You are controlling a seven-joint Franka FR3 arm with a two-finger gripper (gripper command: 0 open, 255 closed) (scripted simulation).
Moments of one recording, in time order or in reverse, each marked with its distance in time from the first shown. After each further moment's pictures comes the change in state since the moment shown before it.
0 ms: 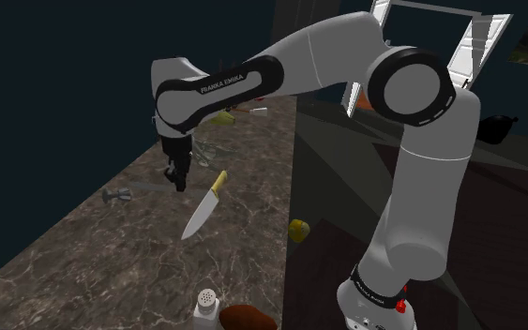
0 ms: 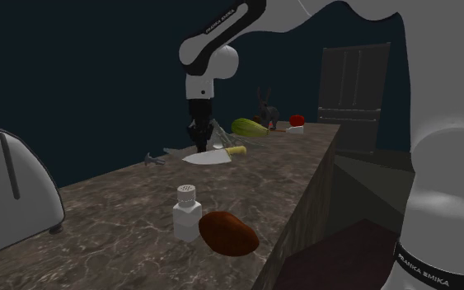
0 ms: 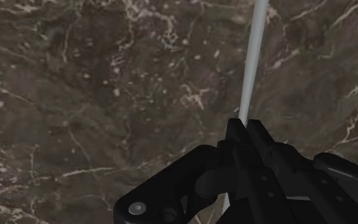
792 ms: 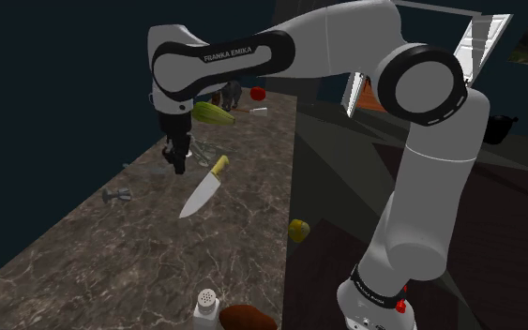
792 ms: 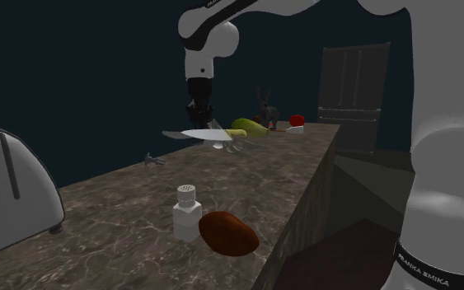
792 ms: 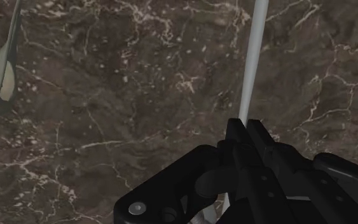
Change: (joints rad) arm -0.002 -0.044 0.002 0.102 0.006 -0.146 0.004
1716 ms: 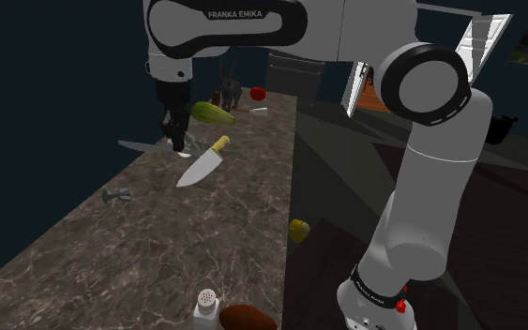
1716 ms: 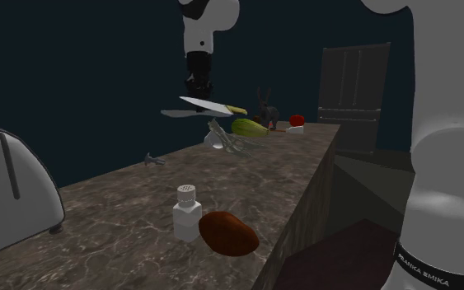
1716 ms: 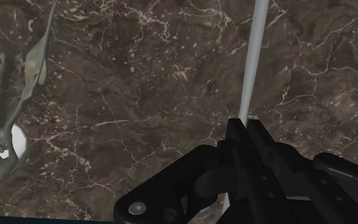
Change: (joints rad) arm 0.000 -0.013 0.001 0.171 0.001 -0.184 0.009
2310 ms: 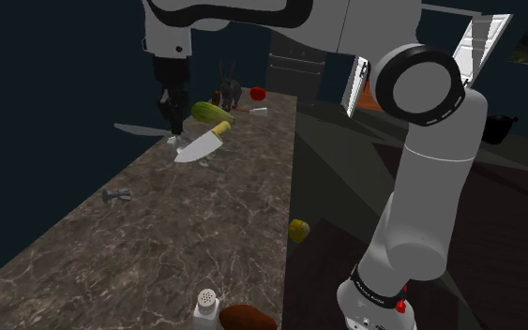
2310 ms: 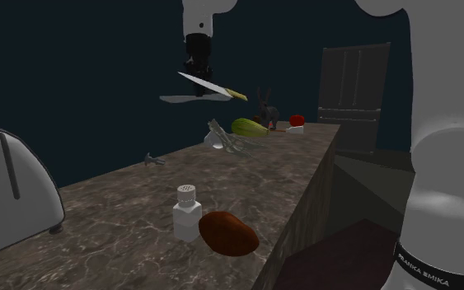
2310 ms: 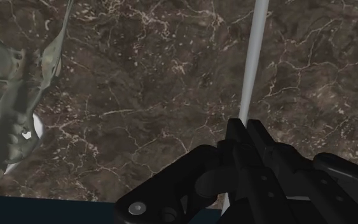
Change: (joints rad) arm 0.003 0.024 0.001 0.154 -0.004 -0.131 0.008
